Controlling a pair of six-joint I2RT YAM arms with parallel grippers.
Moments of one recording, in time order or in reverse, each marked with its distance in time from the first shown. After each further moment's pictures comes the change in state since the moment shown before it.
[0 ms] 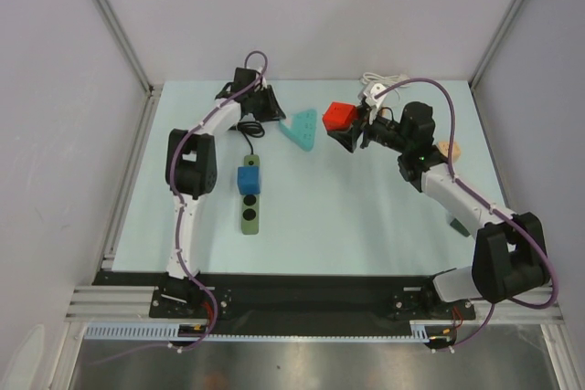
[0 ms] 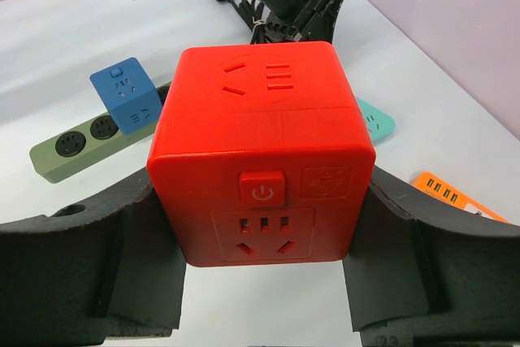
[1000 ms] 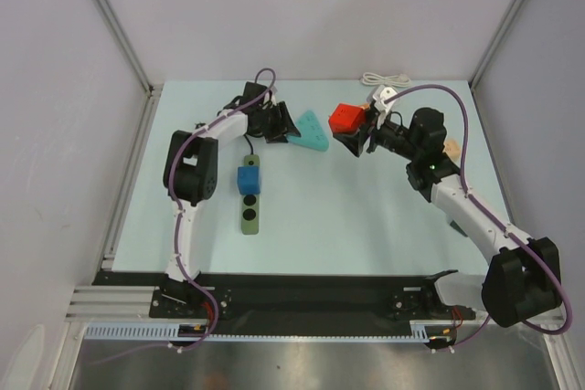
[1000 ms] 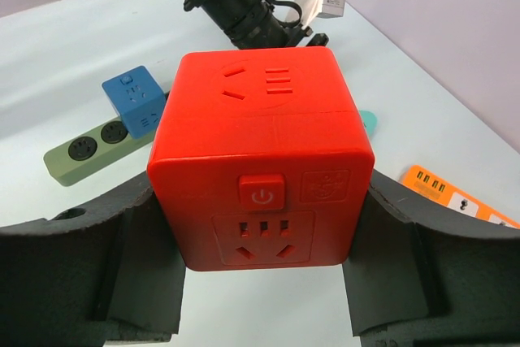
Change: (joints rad) left arm -0.063 -0.114 -0.245 0.034 0.084 -0.097; right arm 0.000 -0.136 -0.035 -0.080 0.039 0.003
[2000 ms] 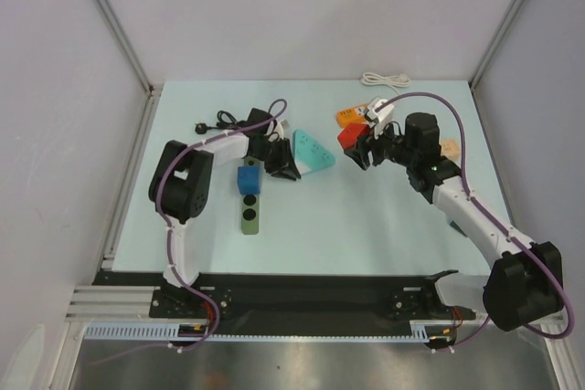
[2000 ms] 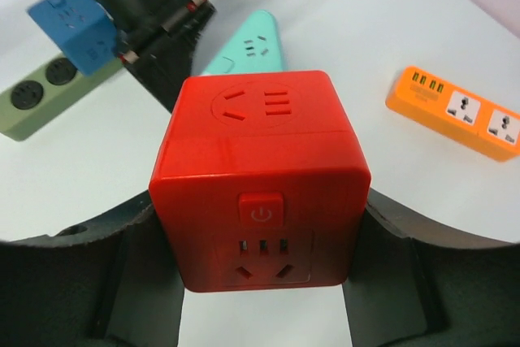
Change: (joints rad) left arm -0.078 -0.227 -0.396 -0.047 0.165 0.066; right arm 0.000 -0.032 -0.010 -0.312 0.150 -0.116
